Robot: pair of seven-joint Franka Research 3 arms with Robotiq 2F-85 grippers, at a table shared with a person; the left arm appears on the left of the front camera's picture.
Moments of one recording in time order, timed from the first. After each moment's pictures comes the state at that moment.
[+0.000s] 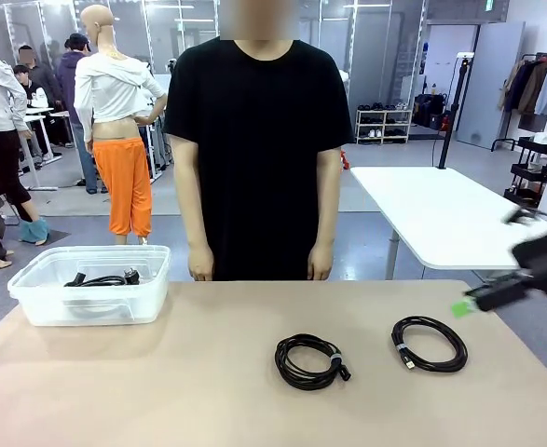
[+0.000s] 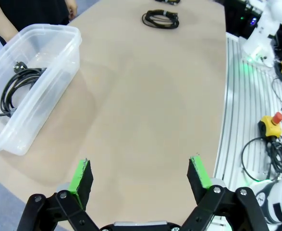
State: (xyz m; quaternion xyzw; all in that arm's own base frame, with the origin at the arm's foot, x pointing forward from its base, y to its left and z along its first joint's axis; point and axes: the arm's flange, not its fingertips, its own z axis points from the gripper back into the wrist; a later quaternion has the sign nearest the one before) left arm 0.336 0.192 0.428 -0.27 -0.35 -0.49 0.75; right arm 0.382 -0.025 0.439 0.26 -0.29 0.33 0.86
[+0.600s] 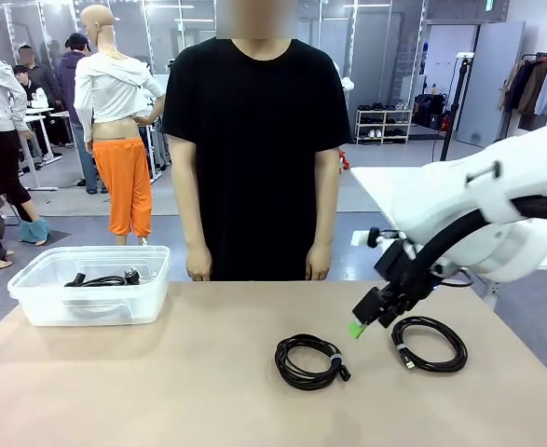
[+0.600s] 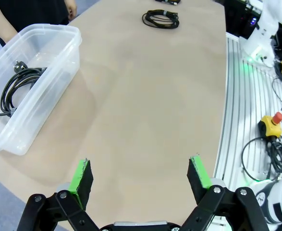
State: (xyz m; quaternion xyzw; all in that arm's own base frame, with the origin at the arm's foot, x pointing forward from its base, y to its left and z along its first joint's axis) left arm 0.336 0.192 0.428 -0.27 -0.35 -0.49 0.75; right arm 0.437 0.143 0.394 0.18 -0.10 0.28 0.94
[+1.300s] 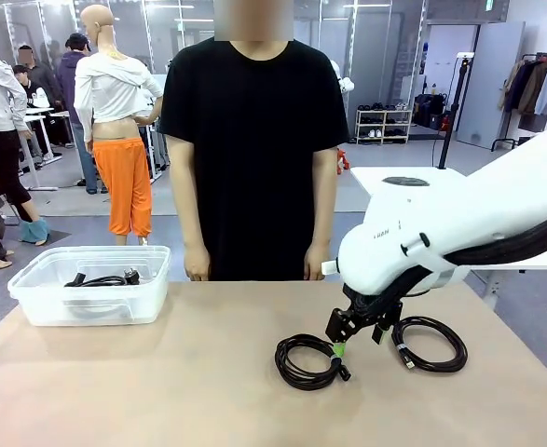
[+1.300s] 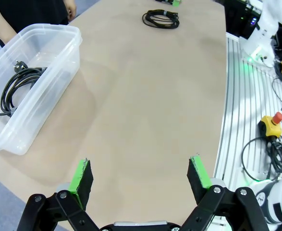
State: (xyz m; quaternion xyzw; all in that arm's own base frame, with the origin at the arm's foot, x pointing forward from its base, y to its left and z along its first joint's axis) left arm 0.336 0.193 0.428 -0.27 -0.35 -0.49 0.75; right arm 0.475 0.192 0.342 0.03 -0.05 0.19 0.98
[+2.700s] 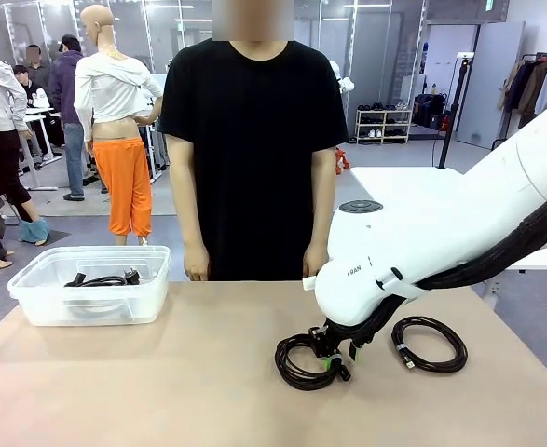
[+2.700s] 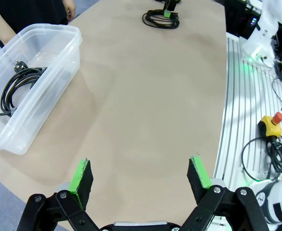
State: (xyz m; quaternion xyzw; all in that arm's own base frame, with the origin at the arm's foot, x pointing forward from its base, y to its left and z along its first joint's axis) left arm 0.336 0.193 0.428 -0.27 -0.35 -0.49 0.75; right arm 0.486 0.232 0.305 0.00 -0.04 0.16 0.99
